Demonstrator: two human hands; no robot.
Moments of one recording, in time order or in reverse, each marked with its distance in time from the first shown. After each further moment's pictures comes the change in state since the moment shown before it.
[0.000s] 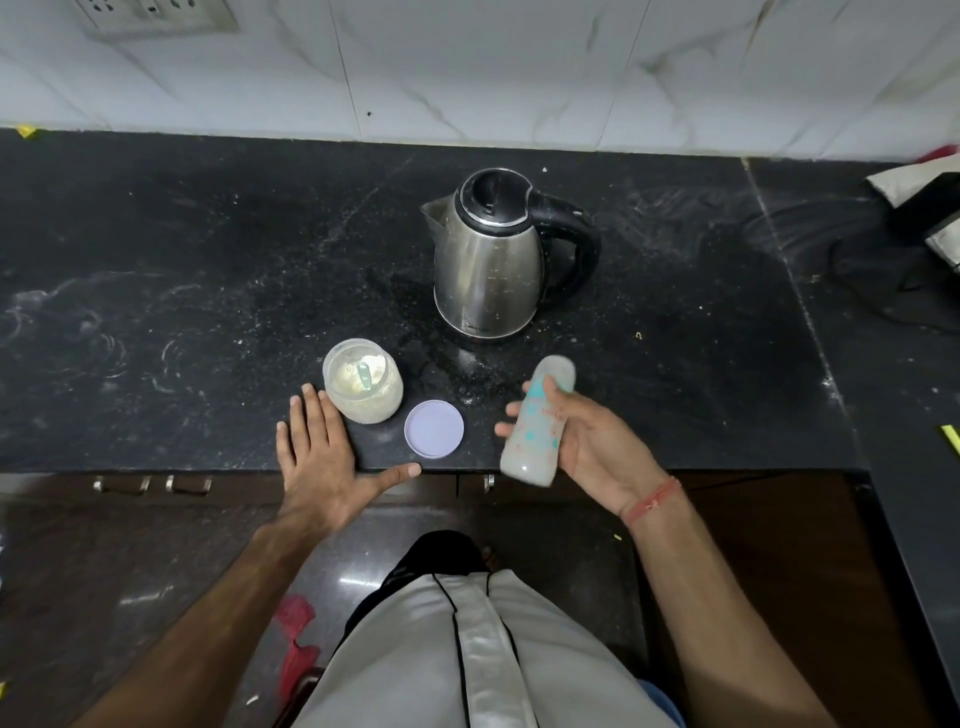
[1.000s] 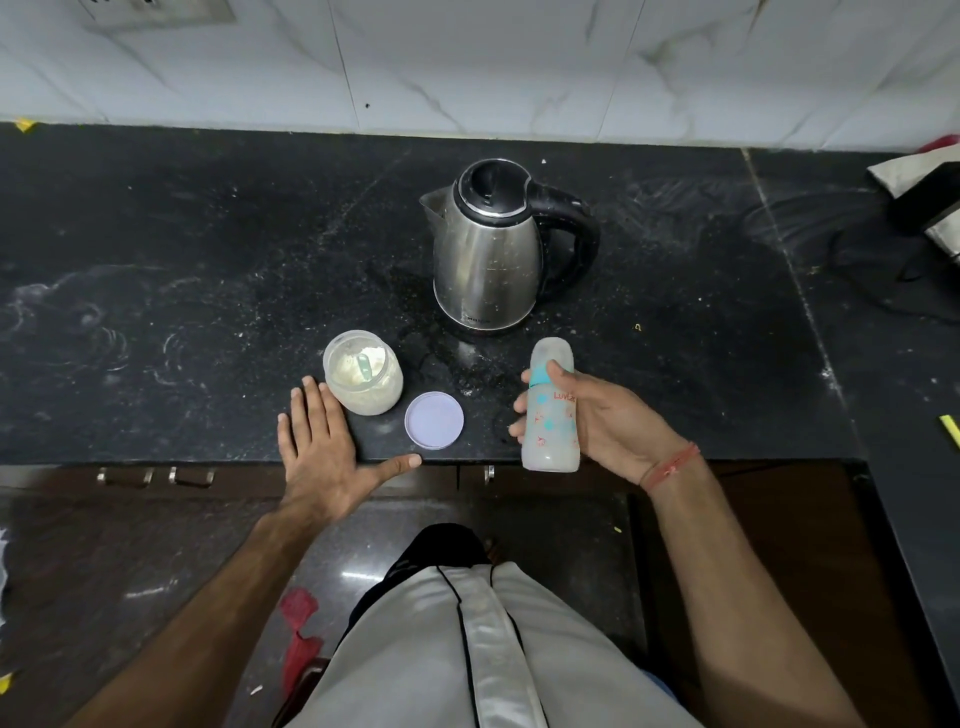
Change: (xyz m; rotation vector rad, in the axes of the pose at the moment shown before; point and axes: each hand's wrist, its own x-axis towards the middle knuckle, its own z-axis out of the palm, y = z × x) left_hand 0.000 0.001 0.000 0.010 -0.012 0.000; right_hand -0.007 -0.029 -0.010 -0.230 -0.215 0.089
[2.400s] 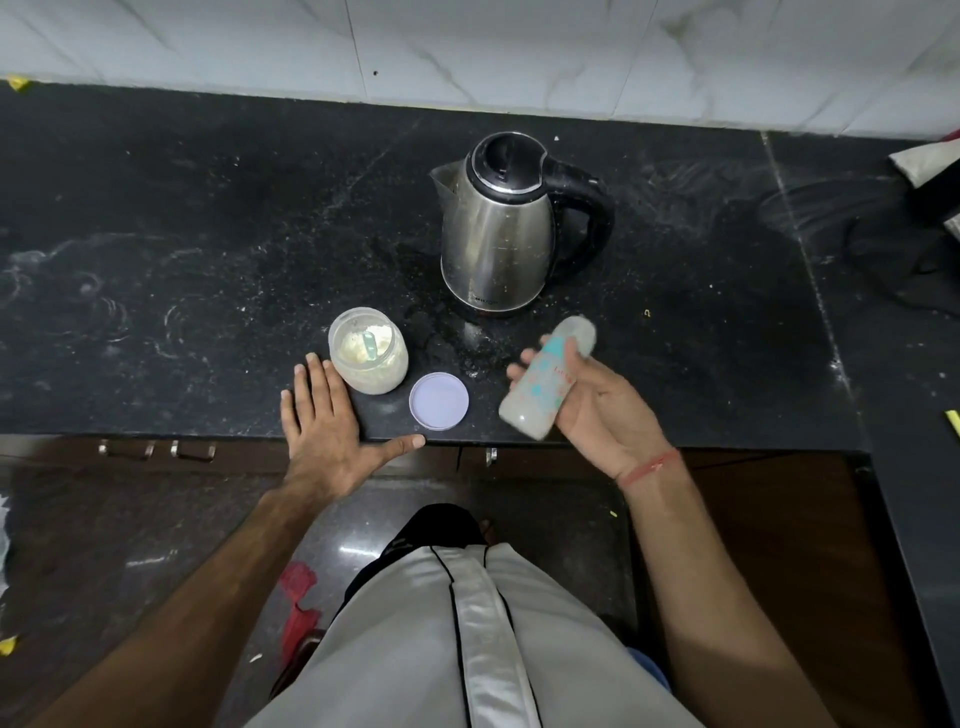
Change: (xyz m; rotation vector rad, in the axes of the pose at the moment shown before) left_hand 0.000 -0.002 0.001 -0.001 0.013 -0.001; right_hand 0.022 0.023 0.010 0.402 0.195 -0.172
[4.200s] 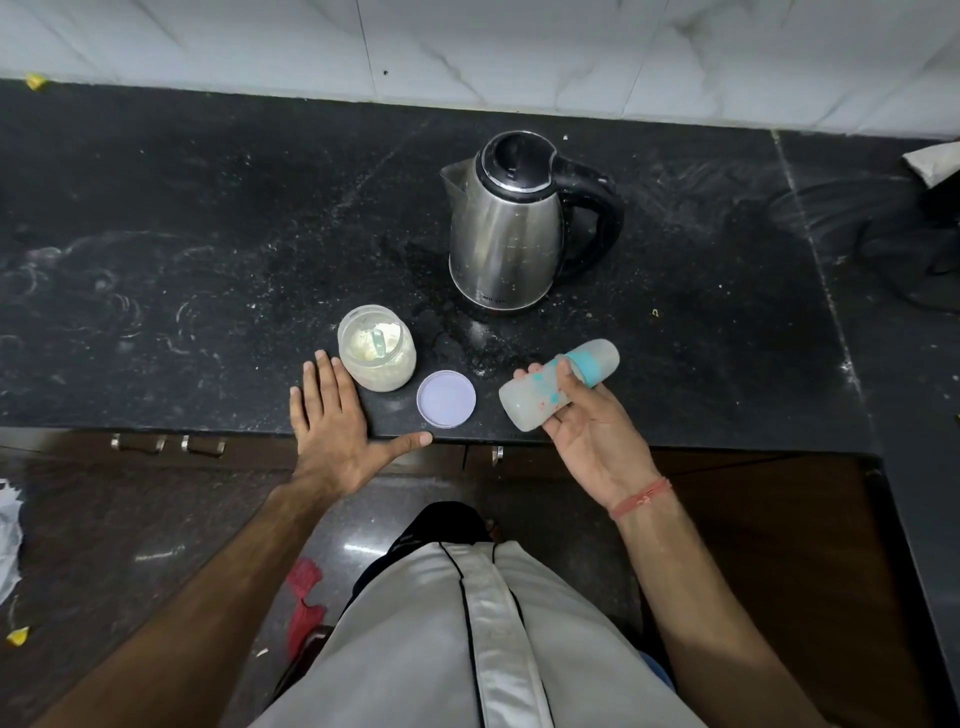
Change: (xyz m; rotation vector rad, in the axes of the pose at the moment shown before) left_hand -0.001 0.001 -0.002 0.015 -0.023 -0.007; right_hand -0.019 0.026 0.014 0.085 0.135 -0.069
